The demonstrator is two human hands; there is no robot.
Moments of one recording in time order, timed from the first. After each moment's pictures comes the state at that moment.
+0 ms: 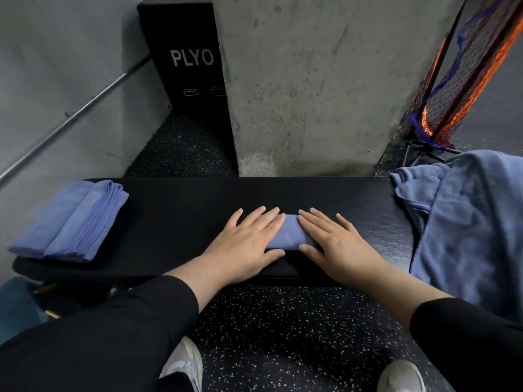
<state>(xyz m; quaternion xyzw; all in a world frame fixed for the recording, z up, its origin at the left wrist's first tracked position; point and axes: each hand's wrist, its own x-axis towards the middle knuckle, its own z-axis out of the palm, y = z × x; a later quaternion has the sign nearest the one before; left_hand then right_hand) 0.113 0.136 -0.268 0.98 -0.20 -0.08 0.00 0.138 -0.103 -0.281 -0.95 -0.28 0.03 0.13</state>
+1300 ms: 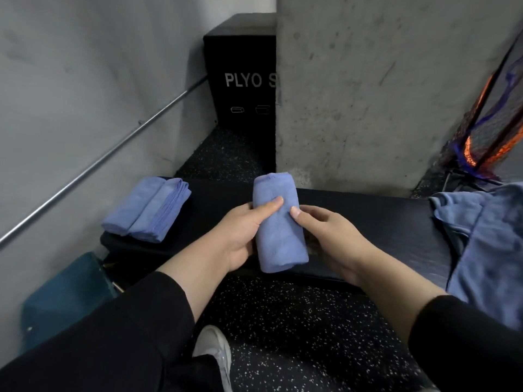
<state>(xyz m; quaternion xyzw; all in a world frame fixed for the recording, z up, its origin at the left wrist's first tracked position) 0.058 0.182 -0.166 0.59 0.20 -0.11 0.78 0.092 0.009 -0.180 -0.65 -0.04 0.28 0.71</state>
